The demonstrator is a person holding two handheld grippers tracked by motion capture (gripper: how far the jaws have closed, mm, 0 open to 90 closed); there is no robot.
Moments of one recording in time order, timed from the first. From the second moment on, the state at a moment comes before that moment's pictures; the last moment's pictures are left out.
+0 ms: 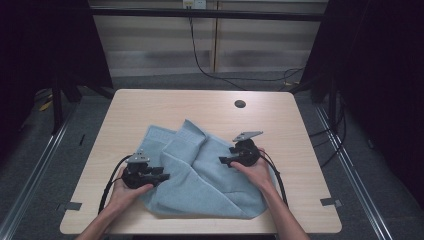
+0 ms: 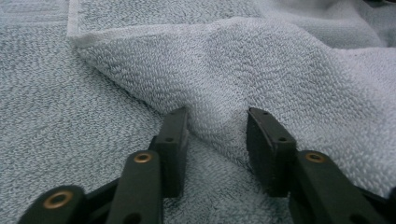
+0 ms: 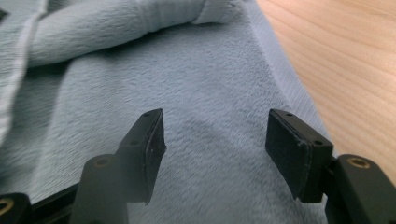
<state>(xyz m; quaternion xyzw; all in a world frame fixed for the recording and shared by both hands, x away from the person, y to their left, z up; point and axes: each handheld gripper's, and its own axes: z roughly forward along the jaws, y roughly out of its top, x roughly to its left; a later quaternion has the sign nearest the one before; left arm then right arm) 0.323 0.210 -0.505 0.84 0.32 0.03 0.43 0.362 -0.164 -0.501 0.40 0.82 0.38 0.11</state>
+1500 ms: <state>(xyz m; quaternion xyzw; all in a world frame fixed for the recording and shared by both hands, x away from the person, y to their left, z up) 0.366 0.181 -0.486 0.81 0.34 0.00 0.47 0.279 -0.241 -0.498 0.49 0.79 0.34 0.16</state>
